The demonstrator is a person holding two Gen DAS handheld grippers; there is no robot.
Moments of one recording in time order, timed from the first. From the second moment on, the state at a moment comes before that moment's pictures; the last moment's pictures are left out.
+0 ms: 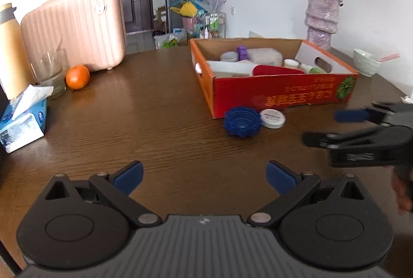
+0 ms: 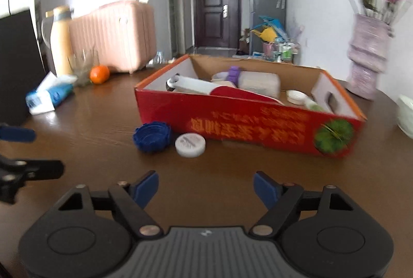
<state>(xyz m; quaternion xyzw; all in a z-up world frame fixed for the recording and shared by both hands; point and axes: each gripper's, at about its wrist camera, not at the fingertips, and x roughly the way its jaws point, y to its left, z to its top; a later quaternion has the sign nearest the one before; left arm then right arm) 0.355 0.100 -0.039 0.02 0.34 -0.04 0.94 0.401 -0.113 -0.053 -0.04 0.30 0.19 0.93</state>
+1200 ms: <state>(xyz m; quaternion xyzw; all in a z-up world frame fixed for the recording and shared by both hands) 0.307 0.018 -0.024 -0.01 0.25 0.00 0.97 0.295 -0.237 -0.043 0.00 0.24 0.16 0.96</state>
